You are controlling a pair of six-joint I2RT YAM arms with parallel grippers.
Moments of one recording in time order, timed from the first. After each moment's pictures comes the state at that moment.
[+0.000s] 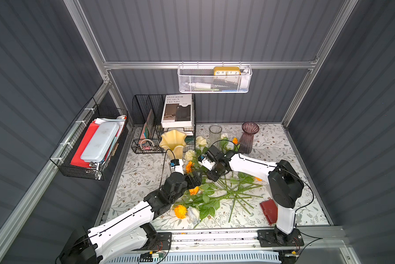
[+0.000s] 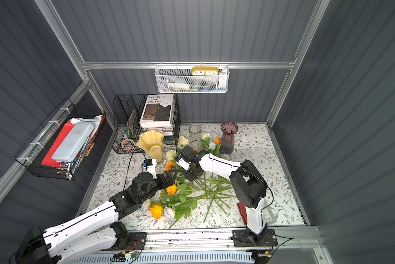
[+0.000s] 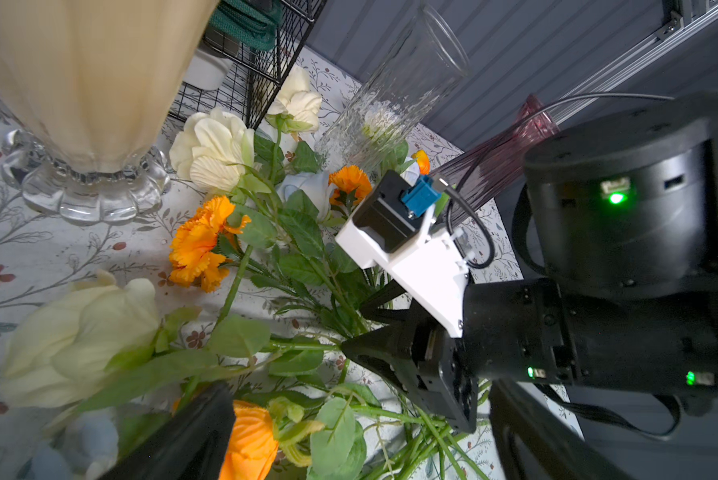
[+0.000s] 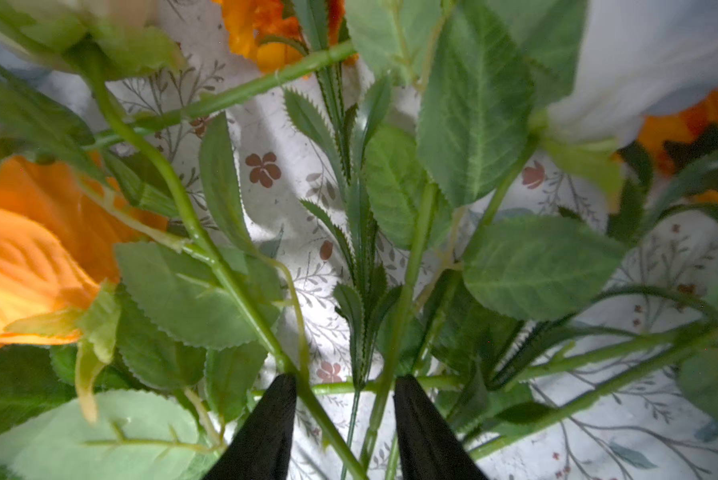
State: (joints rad) left arm -0.82 0.94 0.51 0.00 -0.20 -0.81; right arm 0.77 1.93 1.40 -0.70 -0.06 -0.14
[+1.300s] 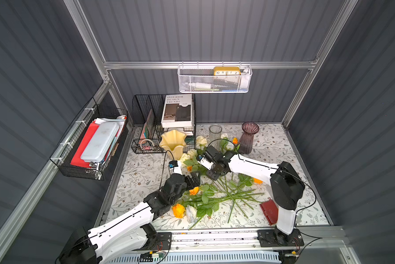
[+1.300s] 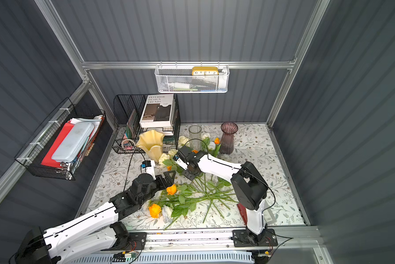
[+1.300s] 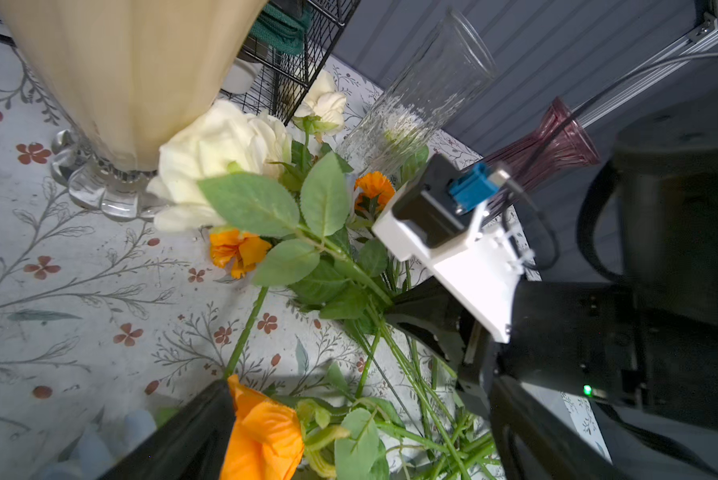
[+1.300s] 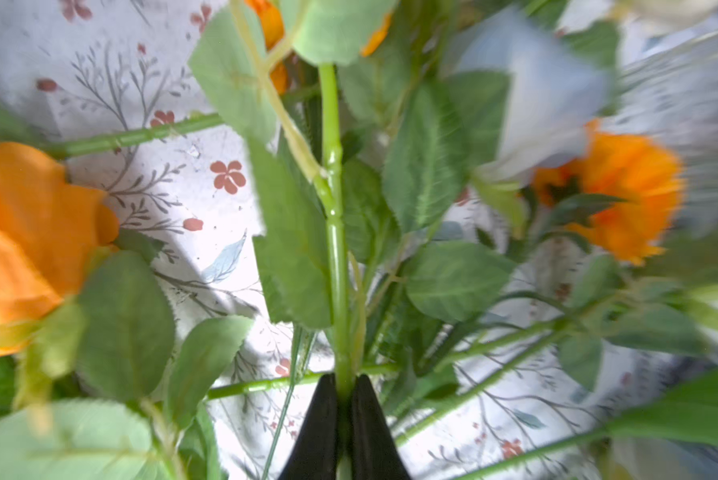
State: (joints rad) left arm -0.82 0.93 0.48 0.00 -0.24 -0.81; right arm 0.80 1.88 1.42 -0.70 0.12 -0.20
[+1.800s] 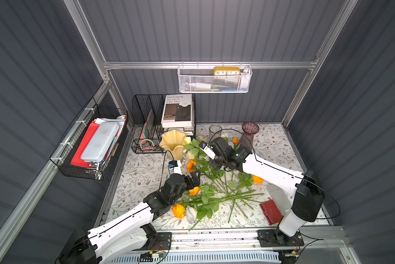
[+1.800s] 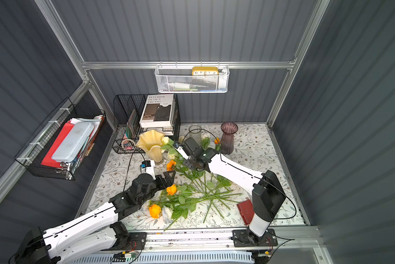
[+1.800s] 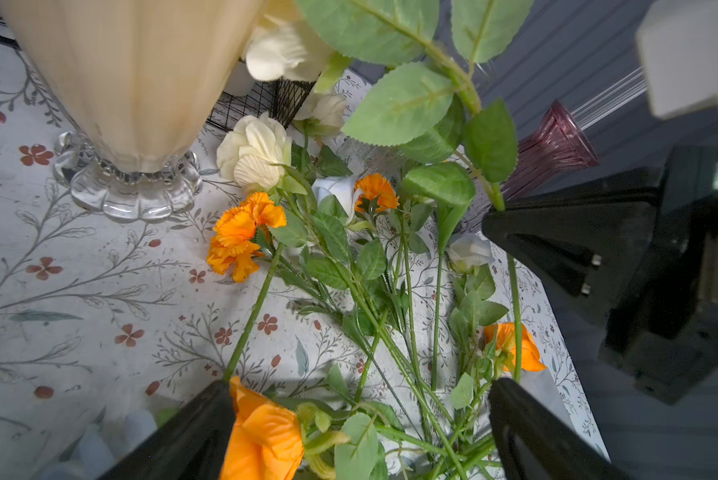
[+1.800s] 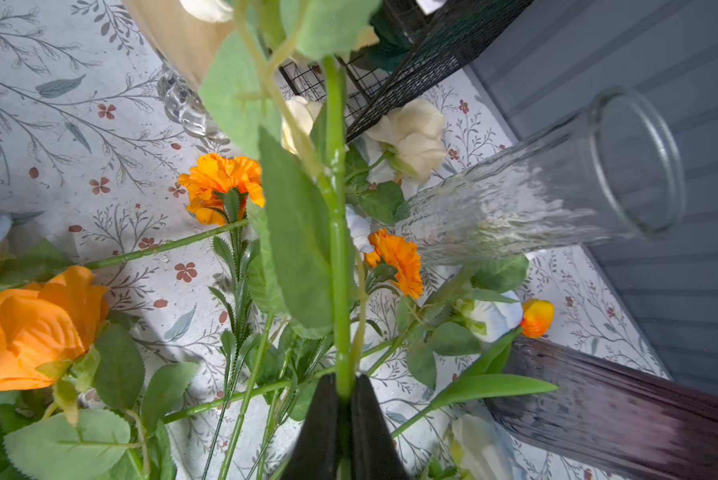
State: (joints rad) left arm -0.82 0.92 0.48 0.00 -0.25 -0.81; right arm 0.80 1.67 1.40 -0.56 0.26 -0.27
